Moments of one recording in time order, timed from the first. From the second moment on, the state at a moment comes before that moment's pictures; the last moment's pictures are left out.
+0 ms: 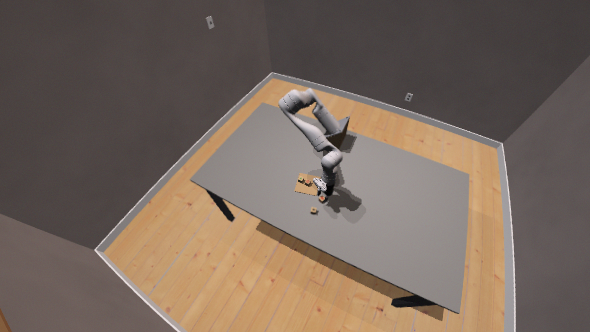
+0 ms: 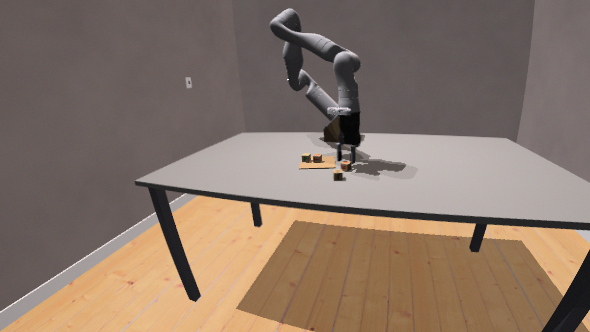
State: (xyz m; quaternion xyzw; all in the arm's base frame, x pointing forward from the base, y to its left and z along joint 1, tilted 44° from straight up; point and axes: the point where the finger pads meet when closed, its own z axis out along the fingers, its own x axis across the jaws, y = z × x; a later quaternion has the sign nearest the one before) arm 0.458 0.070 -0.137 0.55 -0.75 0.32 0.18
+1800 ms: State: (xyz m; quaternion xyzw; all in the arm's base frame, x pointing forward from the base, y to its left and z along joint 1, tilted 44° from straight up) arm 0.459 0.048 -0.159 0.55 -0.75 0.32 0.19
